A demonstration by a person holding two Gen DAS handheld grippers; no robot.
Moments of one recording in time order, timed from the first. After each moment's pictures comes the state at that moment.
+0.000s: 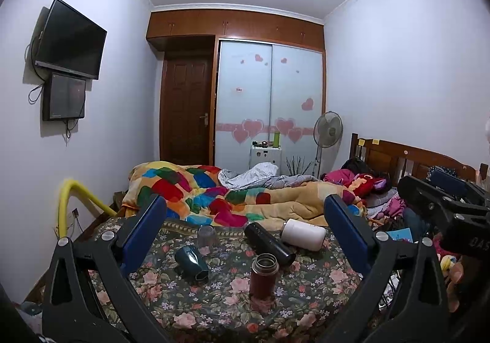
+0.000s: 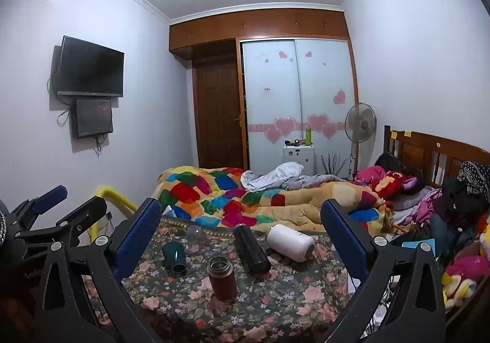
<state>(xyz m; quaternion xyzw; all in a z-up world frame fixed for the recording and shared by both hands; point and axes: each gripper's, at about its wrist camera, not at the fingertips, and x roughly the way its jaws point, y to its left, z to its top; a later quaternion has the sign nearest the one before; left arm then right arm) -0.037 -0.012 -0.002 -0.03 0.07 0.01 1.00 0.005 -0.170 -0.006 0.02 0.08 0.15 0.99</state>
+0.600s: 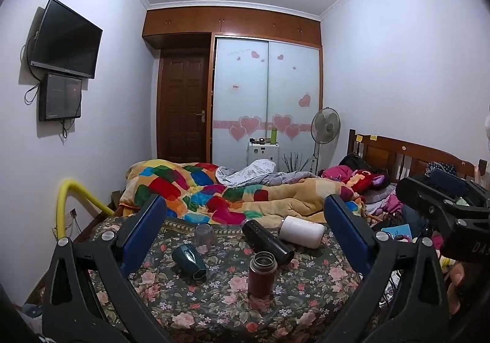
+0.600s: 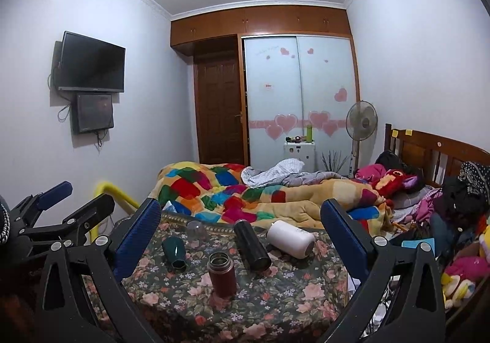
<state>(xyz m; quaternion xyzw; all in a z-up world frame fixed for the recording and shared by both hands) -0.034 -0.015 -0.004 -0.02 0.07 0.00 1.00 0.000 -0.175 -0.007 0.02 0.09 0.15 0.98</state>
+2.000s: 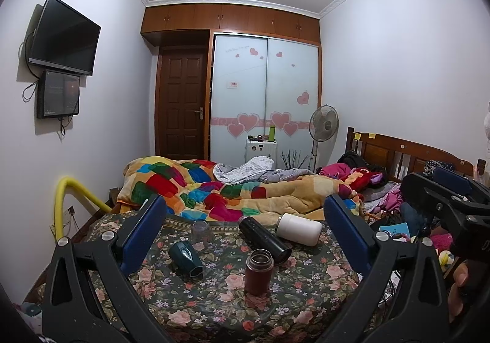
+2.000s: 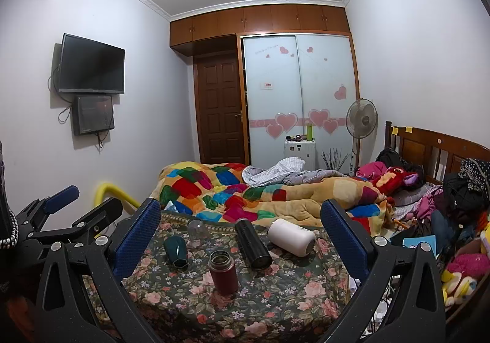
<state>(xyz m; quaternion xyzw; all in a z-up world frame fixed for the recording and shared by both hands) -0.028 -0.023 -0.011 -0.02 0.08 0.00 1.00 -0.001 -0.178 -0.007 0.02 0.09 0.15 0.98</state>
